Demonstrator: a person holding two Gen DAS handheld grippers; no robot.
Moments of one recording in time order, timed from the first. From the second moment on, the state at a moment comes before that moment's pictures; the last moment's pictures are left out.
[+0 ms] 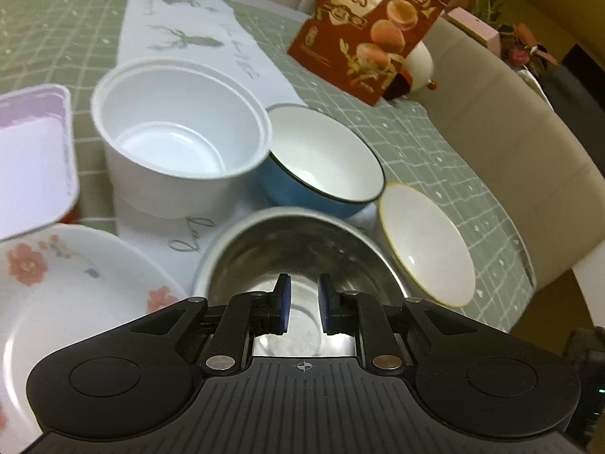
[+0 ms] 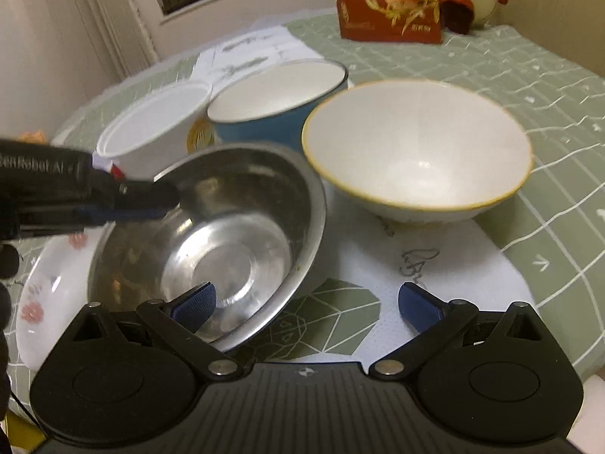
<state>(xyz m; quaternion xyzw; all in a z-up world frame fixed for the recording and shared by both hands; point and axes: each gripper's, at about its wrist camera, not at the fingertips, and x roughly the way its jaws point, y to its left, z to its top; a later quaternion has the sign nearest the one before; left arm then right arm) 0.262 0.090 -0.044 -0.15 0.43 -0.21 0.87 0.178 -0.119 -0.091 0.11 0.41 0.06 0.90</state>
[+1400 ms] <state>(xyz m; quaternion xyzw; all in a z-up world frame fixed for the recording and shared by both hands) 0.270 0.114 -0.046 -0.14 0.41 -0.15 0.89 0.210 -0.111 -0.088 0.13 0.43 0.08 0.89</state>
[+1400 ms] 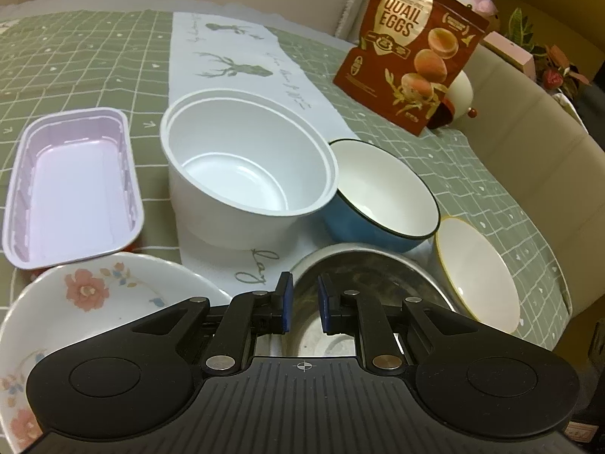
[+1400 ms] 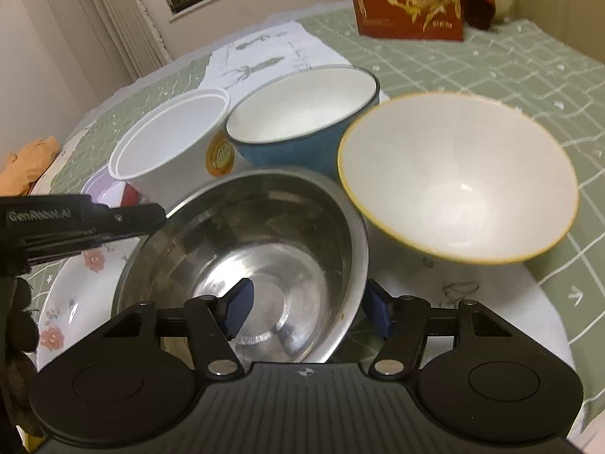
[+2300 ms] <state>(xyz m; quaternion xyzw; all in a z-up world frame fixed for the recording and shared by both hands) 0.264 0.127 -0.048 -0.18 0.42 -0.18 0.87 0.206 -0.100 -0.078 0.12 0.42 0.08 0.90</state>
